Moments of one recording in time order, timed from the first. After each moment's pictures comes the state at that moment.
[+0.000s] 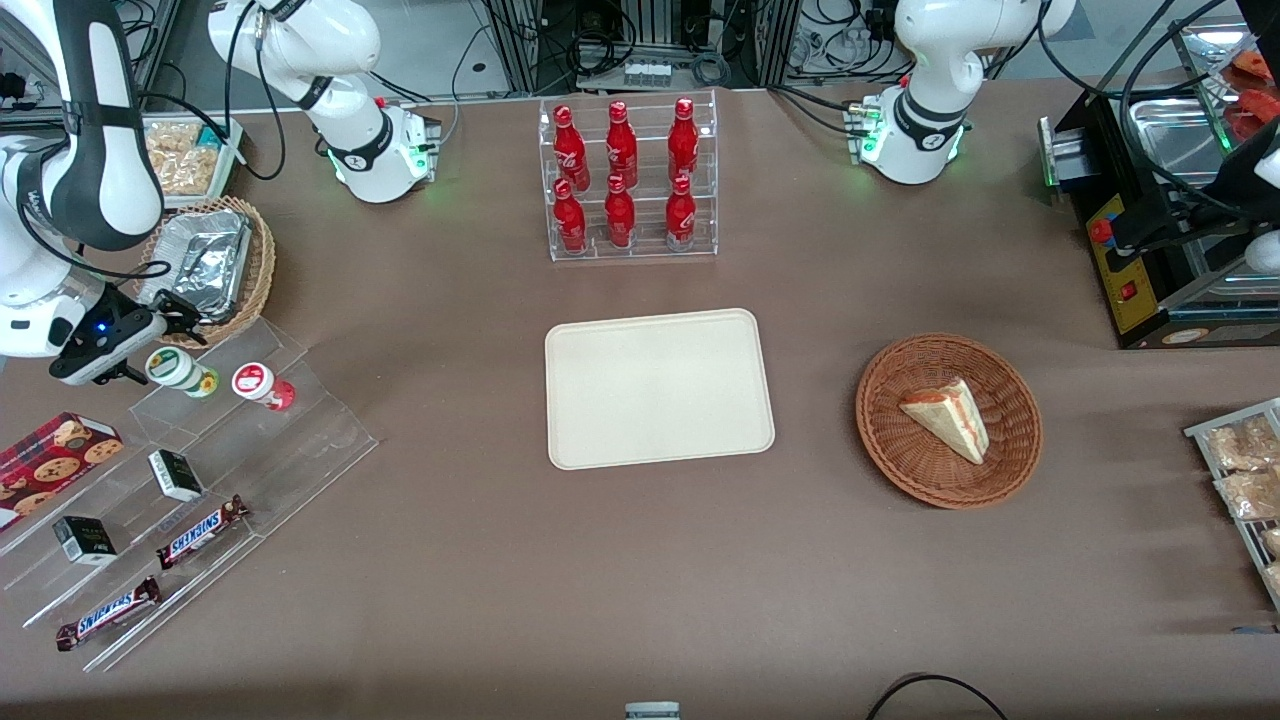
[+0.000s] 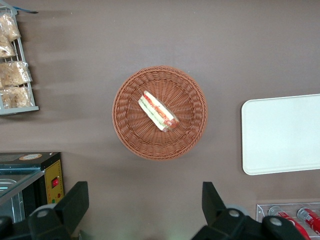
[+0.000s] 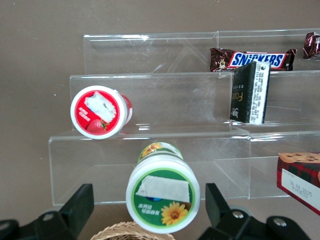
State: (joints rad) arm -0.11 -0.09 -0.23 -2.32 0.03 2.31 -1.06
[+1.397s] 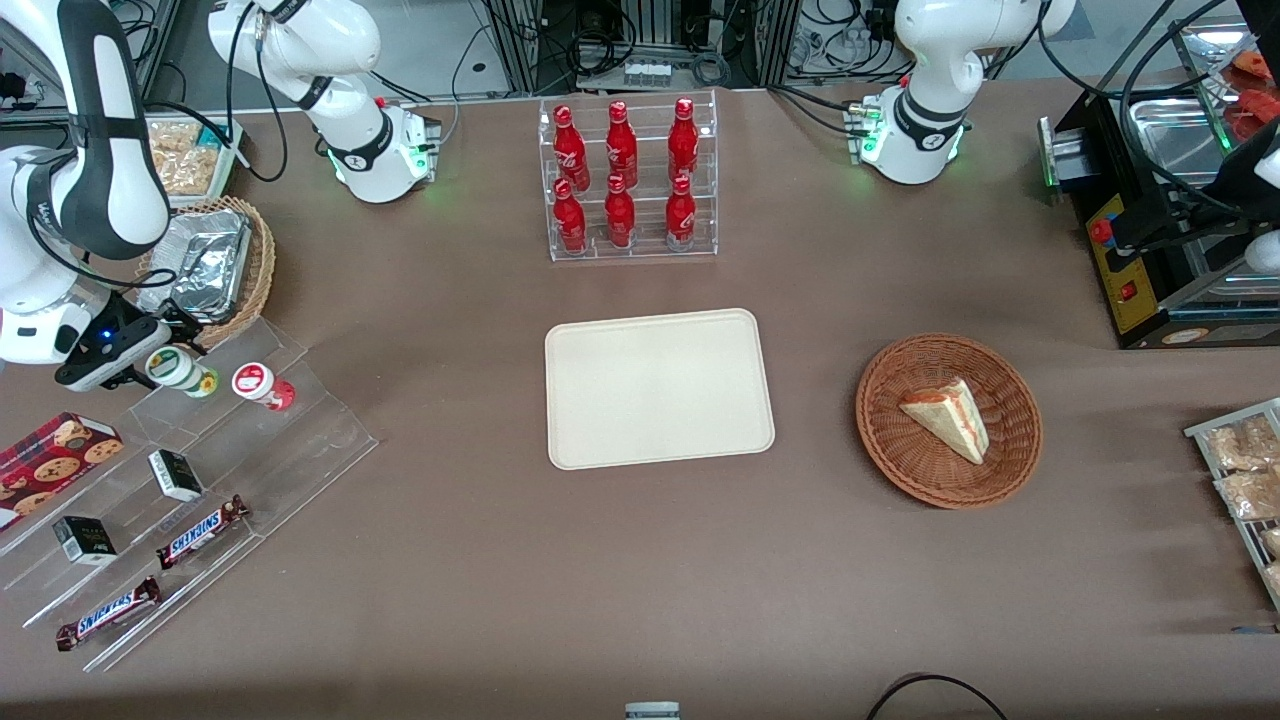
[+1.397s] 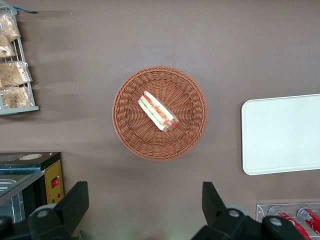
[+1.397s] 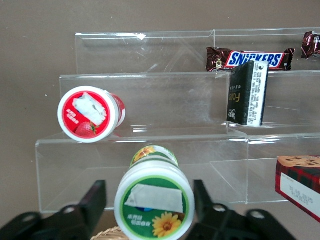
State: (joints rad) arm -0.11 -0.07 -0.24 -2.33 0.03 2.35 -1.07
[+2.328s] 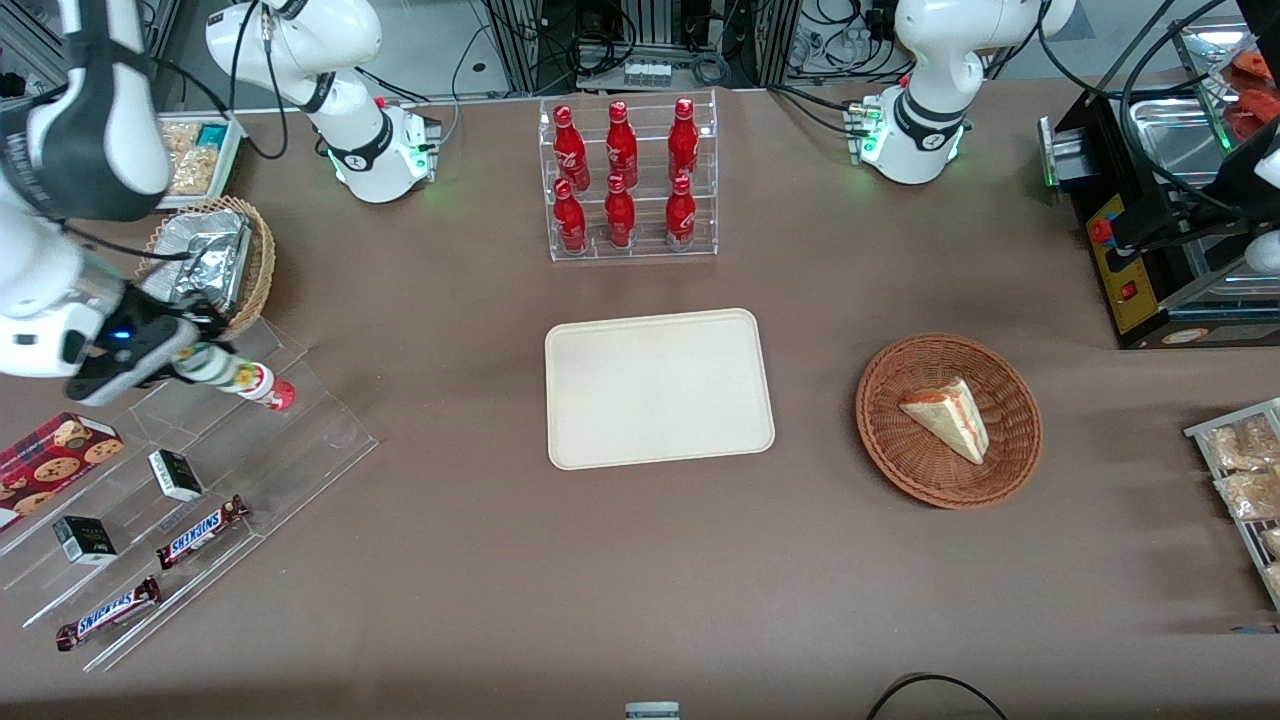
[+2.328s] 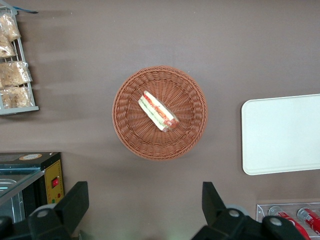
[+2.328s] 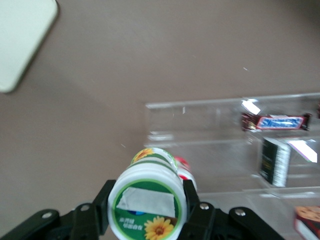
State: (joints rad) arm 0.22 -0.06 -0.23 -1.97 0.03 1.90 -0.66
